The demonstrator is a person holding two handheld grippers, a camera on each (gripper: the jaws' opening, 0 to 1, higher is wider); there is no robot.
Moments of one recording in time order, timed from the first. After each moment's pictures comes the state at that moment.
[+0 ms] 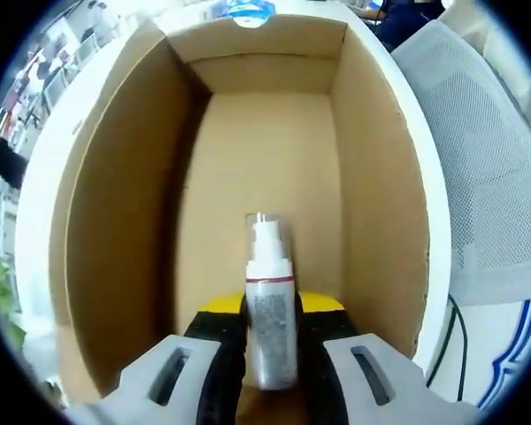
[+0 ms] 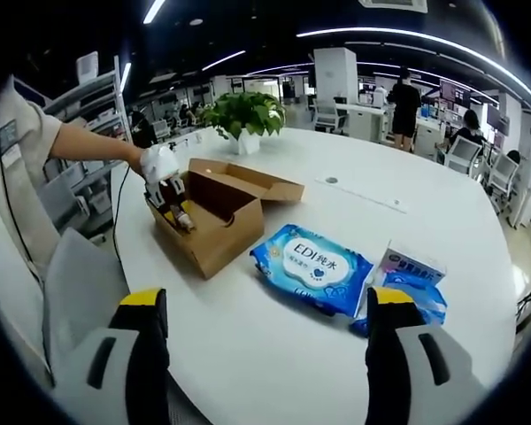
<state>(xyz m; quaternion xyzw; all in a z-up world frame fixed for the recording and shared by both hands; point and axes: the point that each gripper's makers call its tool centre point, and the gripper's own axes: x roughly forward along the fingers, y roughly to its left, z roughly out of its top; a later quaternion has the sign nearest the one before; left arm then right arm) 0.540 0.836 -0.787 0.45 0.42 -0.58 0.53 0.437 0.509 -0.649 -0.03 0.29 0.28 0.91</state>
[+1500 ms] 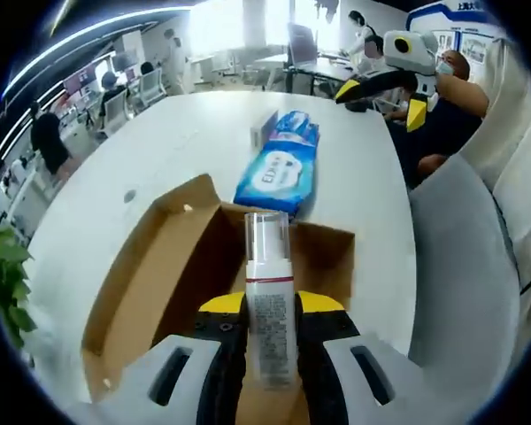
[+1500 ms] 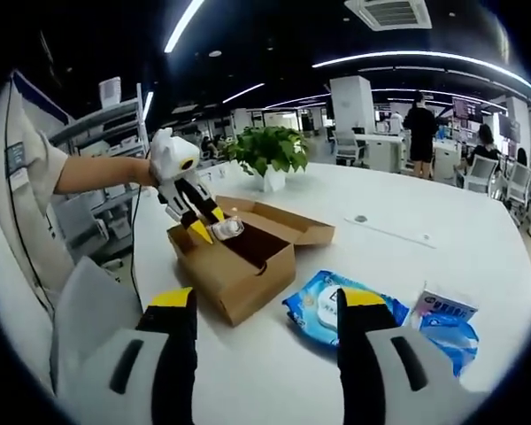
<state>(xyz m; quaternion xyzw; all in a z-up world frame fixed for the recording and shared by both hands) 0.529 0.725 -0.675 0.28 0.32 -0.60 0.68 0.457 0.565 -0.621 0.01 0.21 0.33 0.92</state>
